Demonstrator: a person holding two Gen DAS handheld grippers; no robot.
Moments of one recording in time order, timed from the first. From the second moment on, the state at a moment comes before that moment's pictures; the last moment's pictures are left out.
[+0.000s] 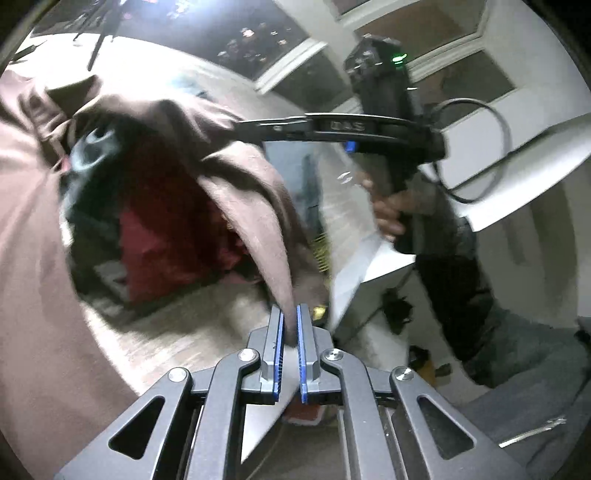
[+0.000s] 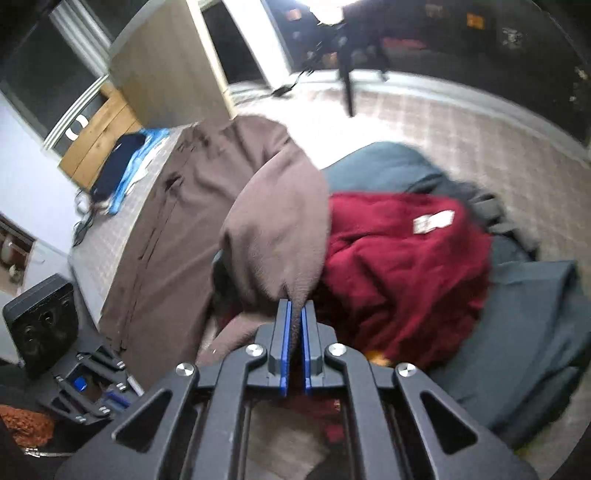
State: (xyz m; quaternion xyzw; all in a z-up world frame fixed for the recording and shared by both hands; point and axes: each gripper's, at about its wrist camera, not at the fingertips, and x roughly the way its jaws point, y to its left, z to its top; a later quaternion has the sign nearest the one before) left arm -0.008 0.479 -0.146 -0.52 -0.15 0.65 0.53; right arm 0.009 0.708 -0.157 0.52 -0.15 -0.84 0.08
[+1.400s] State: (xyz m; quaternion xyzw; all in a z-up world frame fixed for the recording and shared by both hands) left arm -0.021 0.363 -0.169 -0.56 -0.09 0.71 0.42; right arm 0.127 0.696 -0.150 0.41 -0.26 -0.87 -0.06
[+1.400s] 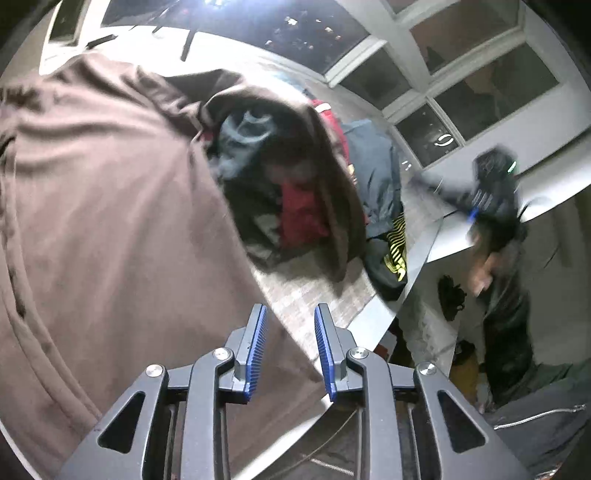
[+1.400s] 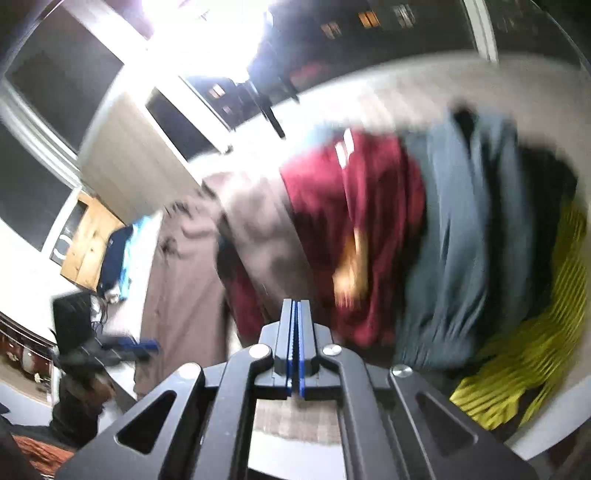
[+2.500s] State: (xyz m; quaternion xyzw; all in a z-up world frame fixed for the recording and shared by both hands) left arm -0.058 0.274 -0.199 -0.58 -0.18 0.75 0.26; right arm -0.245 0.626 -0.226 0.59 0.12 -0.80 0.06
